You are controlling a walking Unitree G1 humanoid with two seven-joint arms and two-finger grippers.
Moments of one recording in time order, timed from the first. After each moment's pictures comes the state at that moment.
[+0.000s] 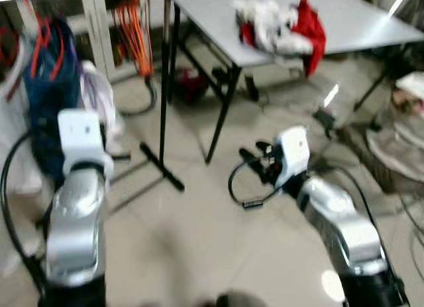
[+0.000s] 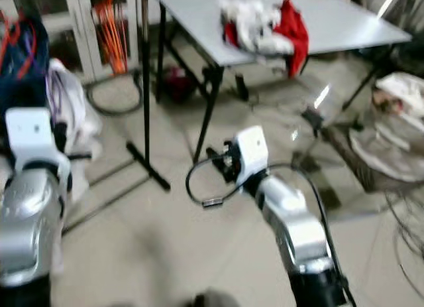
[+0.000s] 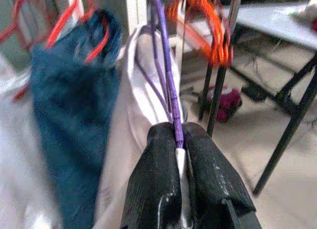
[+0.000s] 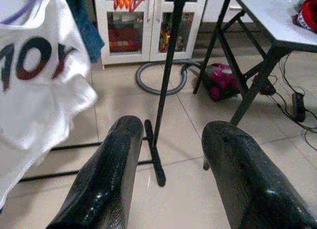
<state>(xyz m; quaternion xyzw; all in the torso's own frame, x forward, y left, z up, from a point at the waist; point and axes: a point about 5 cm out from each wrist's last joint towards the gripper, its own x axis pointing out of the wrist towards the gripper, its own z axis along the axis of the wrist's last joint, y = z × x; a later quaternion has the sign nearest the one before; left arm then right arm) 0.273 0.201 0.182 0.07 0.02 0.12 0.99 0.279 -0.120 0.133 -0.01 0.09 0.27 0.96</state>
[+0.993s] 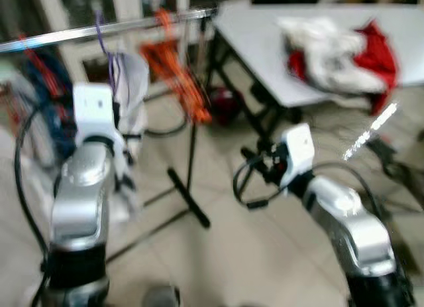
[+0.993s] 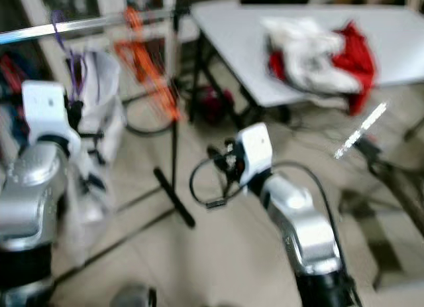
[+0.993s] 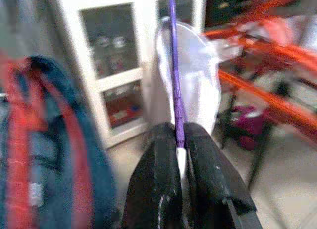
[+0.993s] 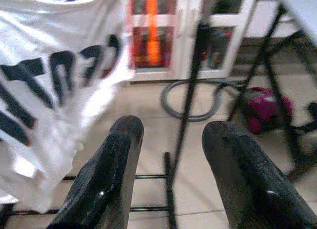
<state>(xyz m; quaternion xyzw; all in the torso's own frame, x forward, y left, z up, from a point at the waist) 0.298 0.207 0.193 0.08 0.02 0.09 0.99 0.274 -0.115 0.138 0.00 0.09 0.30 0.95</state>
